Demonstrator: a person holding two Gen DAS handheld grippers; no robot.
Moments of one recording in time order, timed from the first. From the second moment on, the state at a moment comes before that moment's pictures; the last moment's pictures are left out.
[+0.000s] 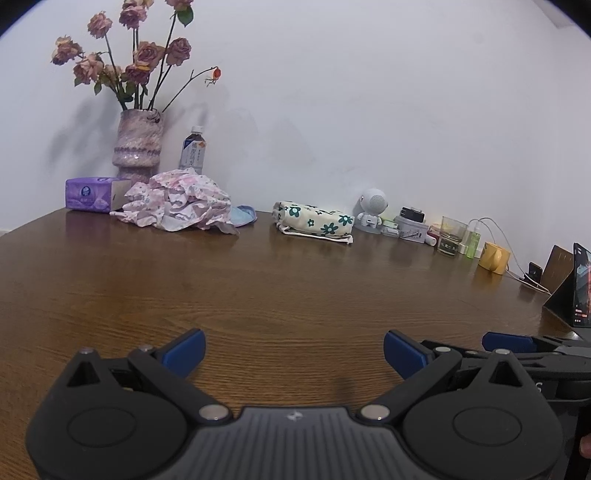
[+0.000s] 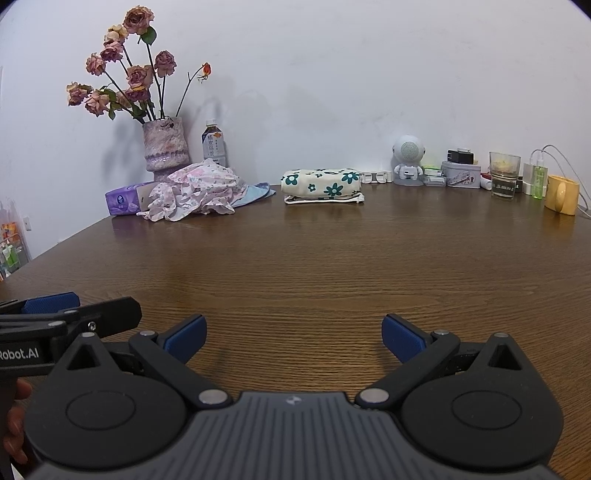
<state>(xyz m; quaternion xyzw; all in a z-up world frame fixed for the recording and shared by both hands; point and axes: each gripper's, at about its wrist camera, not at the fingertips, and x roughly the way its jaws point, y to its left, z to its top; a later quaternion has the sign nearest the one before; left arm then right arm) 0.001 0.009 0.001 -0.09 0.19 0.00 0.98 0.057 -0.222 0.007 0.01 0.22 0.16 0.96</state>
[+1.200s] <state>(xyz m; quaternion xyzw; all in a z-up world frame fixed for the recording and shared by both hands) -0.003 0.011 0.000 -0.10 0.18 0.00 0.98 0.055 -0.216 0.005 0.01 0.23 0.15 0.96</state>
